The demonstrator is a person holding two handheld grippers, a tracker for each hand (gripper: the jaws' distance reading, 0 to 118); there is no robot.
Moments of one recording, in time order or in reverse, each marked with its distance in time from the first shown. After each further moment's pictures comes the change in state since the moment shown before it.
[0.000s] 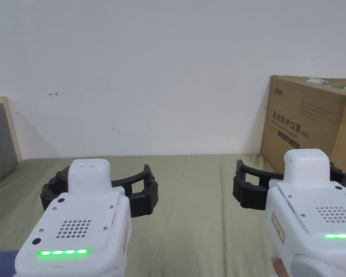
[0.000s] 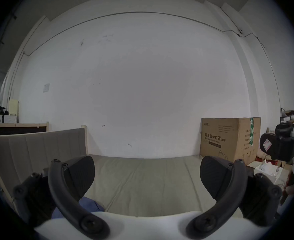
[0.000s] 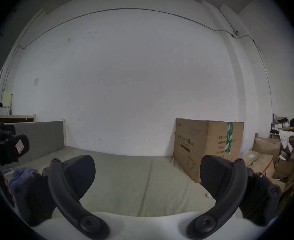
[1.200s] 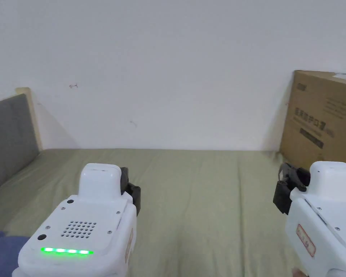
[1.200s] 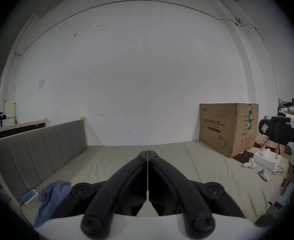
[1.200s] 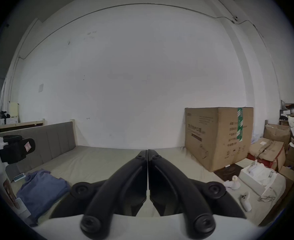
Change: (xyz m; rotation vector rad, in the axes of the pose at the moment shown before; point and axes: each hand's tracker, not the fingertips) left arm -0.034 -0.013 0.010 -0.123 -0.023 -0.048; right arm -0.011 -0.022 -0.010 -0.064 0.104 -0.098
